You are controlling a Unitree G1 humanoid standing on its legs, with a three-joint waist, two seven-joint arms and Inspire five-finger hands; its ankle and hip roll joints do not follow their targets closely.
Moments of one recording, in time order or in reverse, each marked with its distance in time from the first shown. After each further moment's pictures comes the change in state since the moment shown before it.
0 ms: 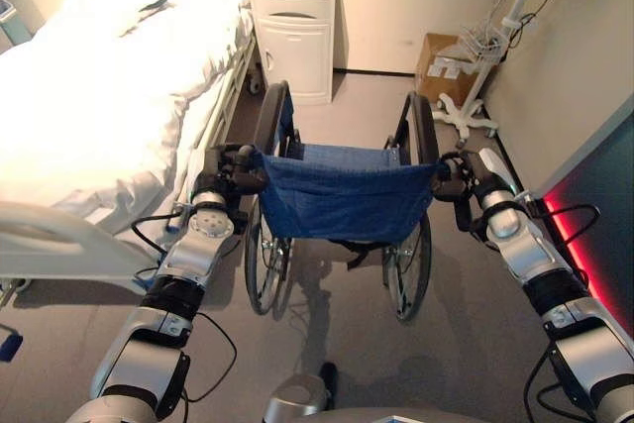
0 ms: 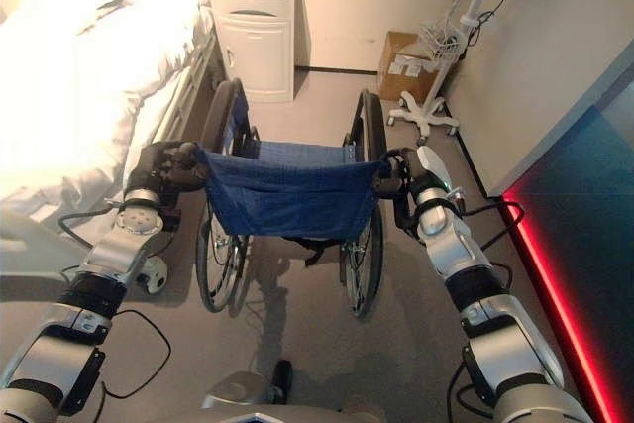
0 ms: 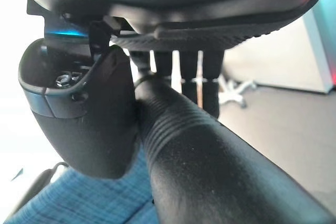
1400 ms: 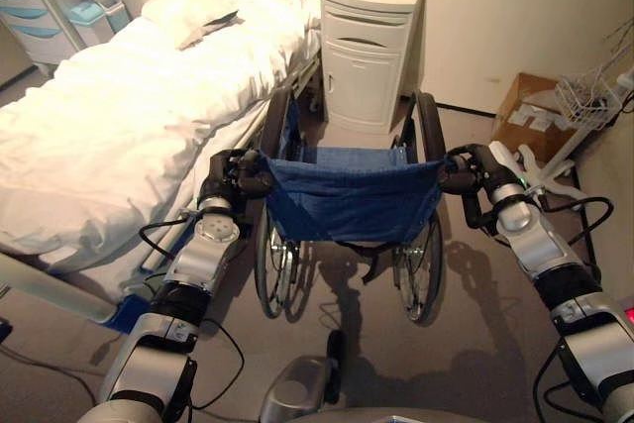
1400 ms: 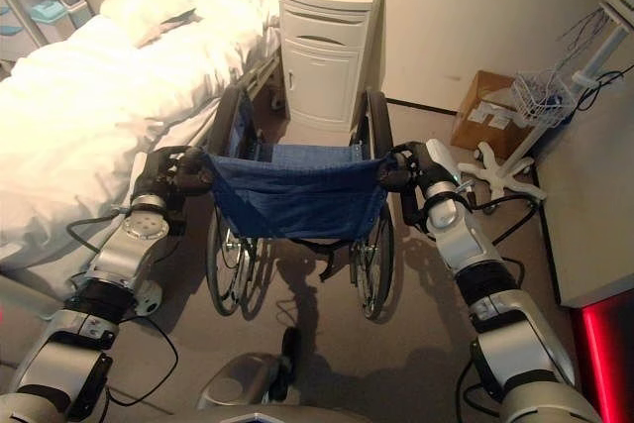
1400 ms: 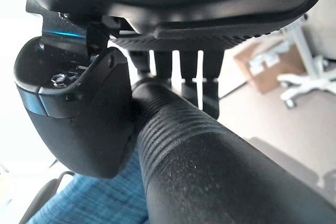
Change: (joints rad) left arm 0.040 -0.014 0.039 -0.028 0.012 0.012 -0.016; right arm -0.049 -0.019 0.007 0.044 0.036 -0.008 0.013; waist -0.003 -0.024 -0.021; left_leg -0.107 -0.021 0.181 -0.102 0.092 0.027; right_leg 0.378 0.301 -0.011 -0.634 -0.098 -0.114
